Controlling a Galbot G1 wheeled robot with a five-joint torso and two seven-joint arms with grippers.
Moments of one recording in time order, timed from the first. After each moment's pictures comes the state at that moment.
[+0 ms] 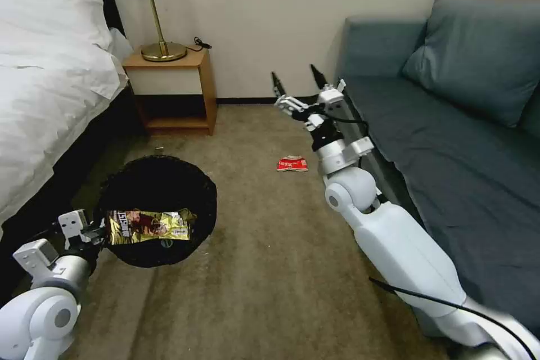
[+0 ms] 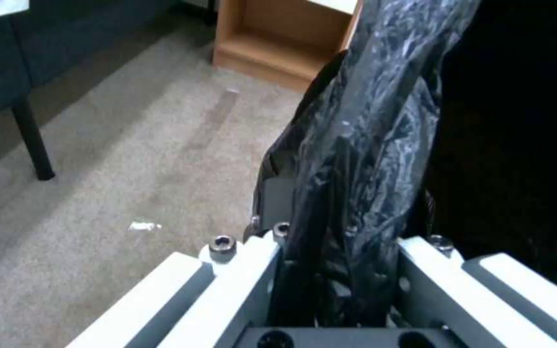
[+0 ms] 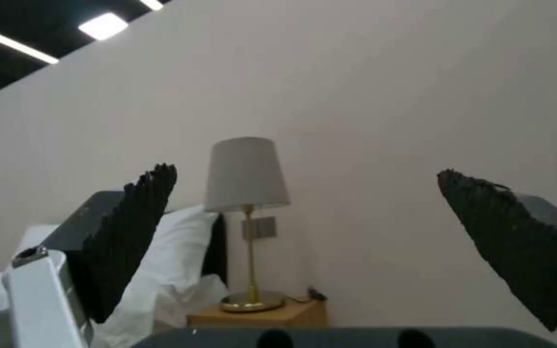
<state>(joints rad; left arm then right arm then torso) 1.51 -1.15 -0.87 -2.12 -0.82 0.45 -0.20 -0.47 1.12 -0.16 1.66 0.59 0.33 0.08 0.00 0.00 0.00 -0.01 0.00</state>
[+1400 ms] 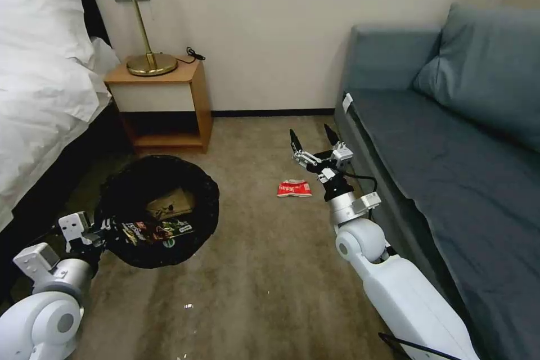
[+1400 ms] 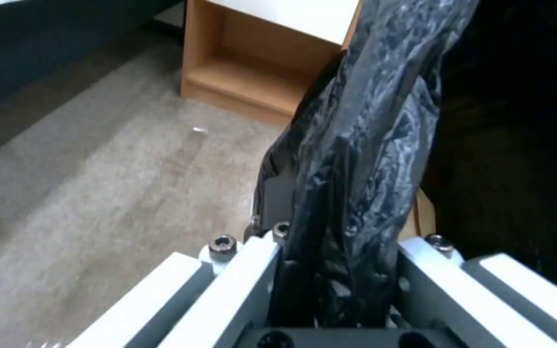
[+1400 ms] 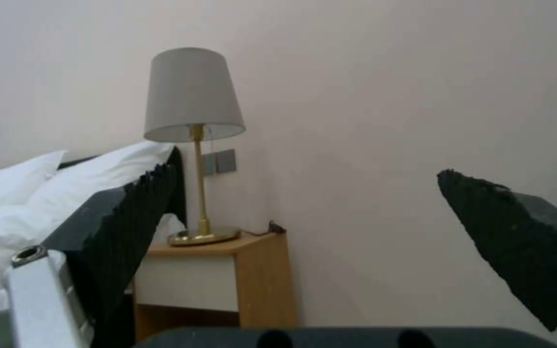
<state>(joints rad) 1.53 -1.19 -0.89 -2.14 -0.80 0.43 -0.19 -0.87 1.18 0.07 1.69 0.54 0.37 0.02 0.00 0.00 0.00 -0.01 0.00</state>
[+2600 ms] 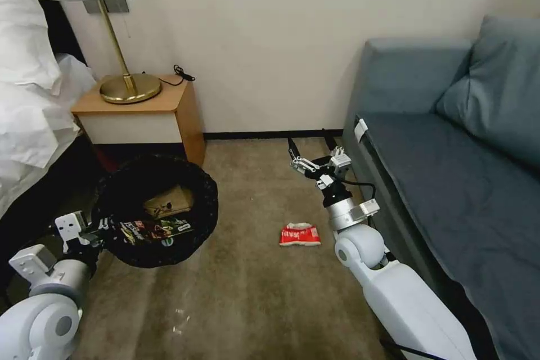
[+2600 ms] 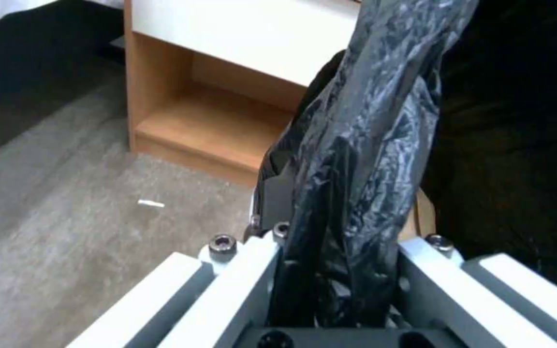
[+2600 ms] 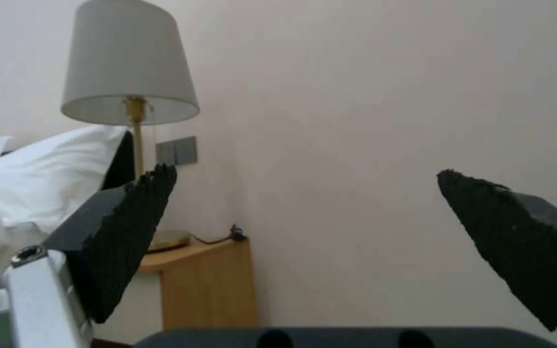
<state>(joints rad) 1.55 -1.19 -0.90 -2.18 -0.79 0.42 -0.19 -0.91 1.17 0.07 1.72 0.52 0.39 0.01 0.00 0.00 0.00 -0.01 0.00</state>
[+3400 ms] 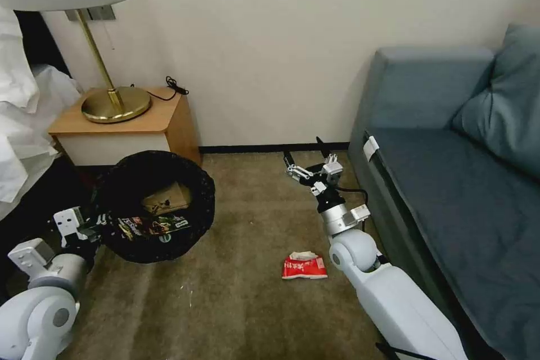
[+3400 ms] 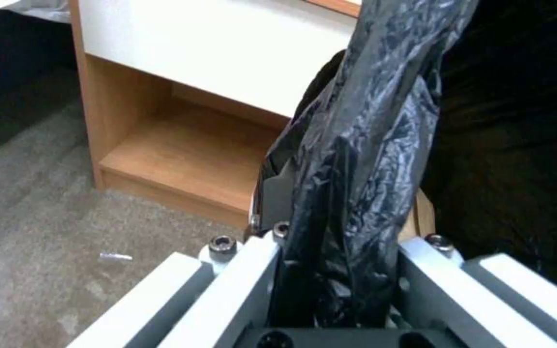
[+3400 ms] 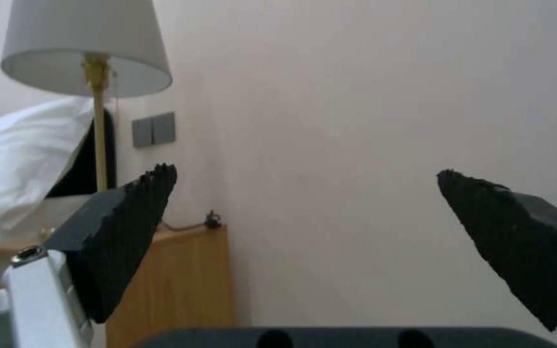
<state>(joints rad) 1.53 -1.18 -0.89 -2.14 -0.80 0.41 -0.19 -0.91 1.19 0.05 1.66 0.49 0.42 0.01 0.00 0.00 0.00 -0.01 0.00</state>
